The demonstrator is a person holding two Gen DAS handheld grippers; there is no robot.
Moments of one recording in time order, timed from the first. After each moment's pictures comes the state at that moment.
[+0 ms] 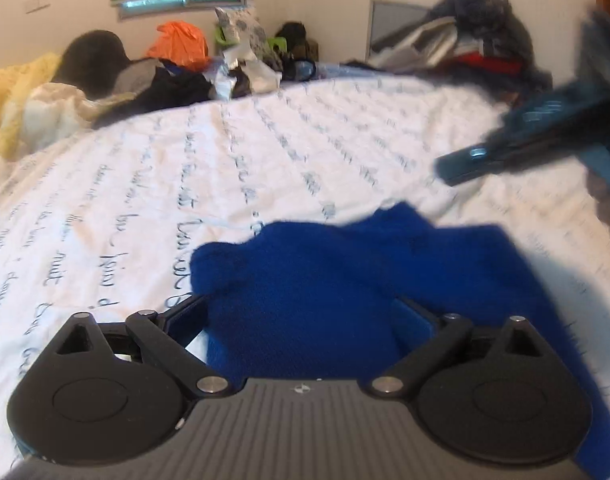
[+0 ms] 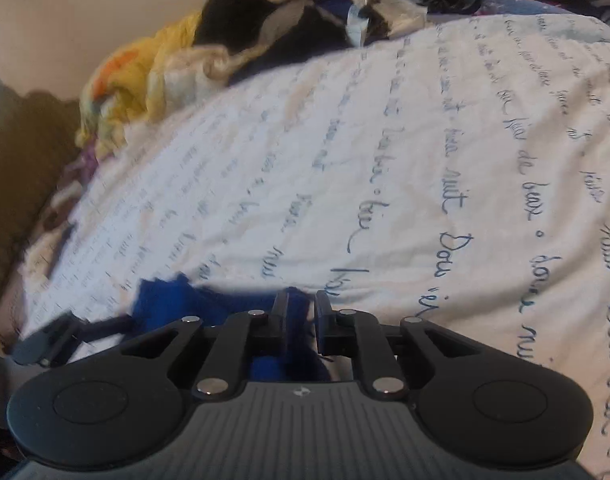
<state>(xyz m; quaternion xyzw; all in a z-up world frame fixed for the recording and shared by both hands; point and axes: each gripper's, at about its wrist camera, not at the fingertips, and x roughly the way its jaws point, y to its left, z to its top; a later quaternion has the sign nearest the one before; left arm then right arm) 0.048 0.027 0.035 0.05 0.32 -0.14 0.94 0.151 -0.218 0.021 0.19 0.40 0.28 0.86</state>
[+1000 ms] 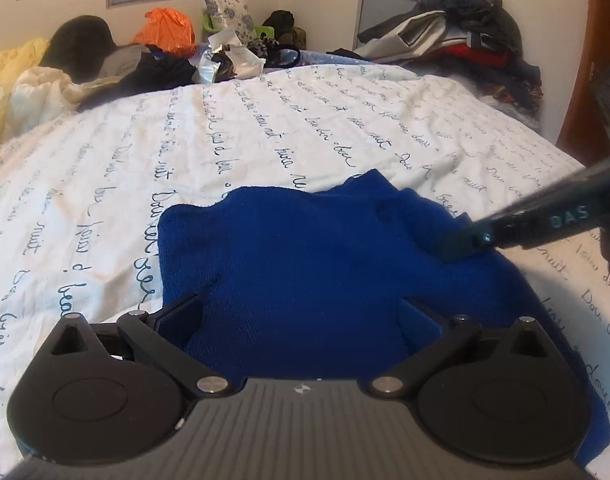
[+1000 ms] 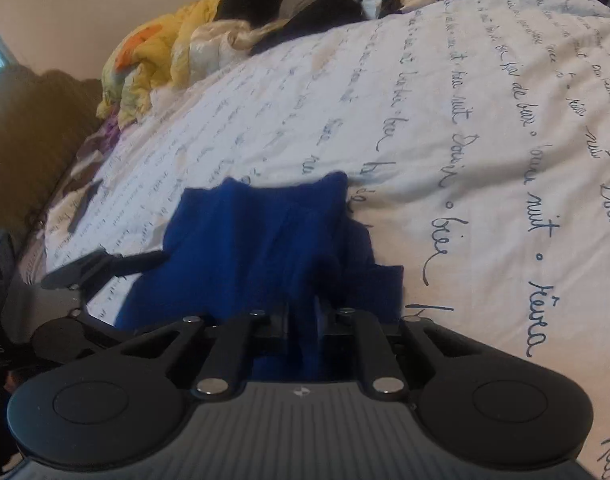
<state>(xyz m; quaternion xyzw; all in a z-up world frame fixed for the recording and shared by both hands) 0.039 0.011 0.017 0.05 0.34 -0.15 0.93 0.086 -0.181 -0.003 0.06 0.42 0.28 0.86</state>
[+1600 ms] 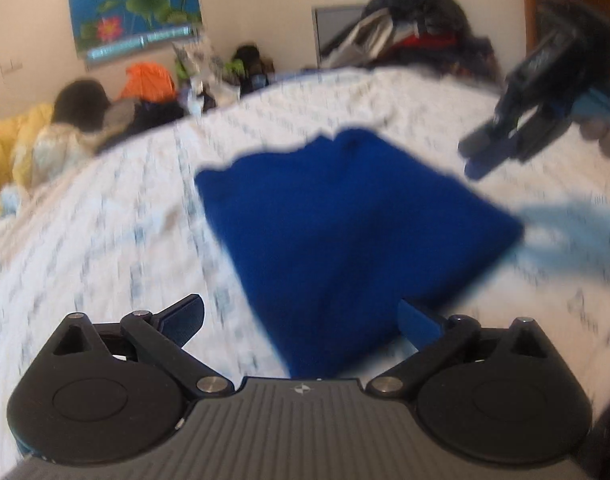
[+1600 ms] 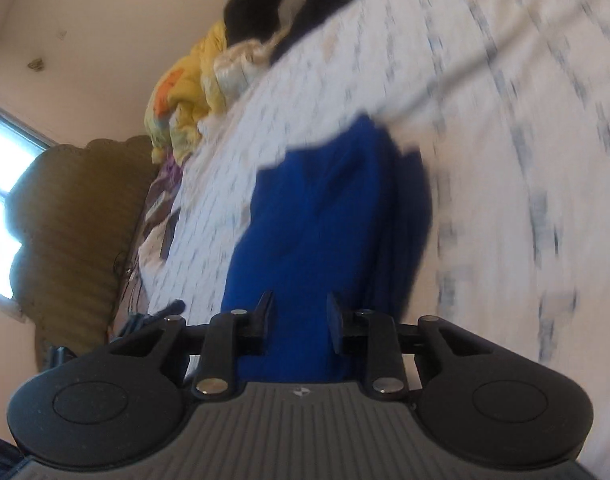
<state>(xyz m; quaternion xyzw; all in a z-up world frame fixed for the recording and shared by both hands) -0.125 0.049 0.015 0.14 0.30 -0.17 0.93 -0.018 -0.255 -0.004 0.30 0.48 0.32 0.76</state>
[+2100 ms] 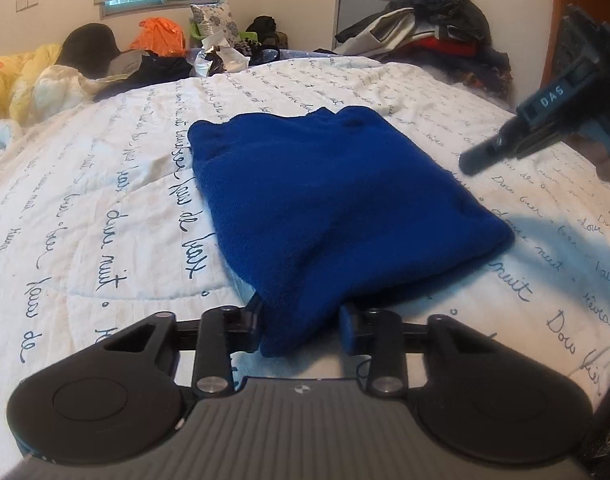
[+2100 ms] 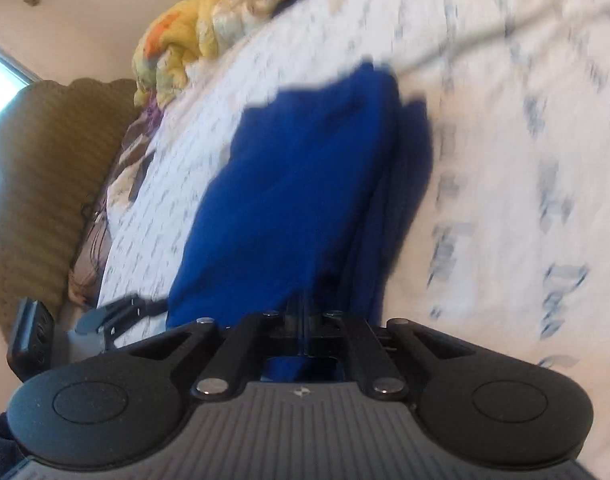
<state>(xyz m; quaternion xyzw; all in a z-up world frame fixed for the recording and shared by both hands) -0.122 0.052 0.009 0.07 0.33 -0.17 0.93 -0.020 -0.243 0.011 0.19 0.46 0.32 0.81</state>
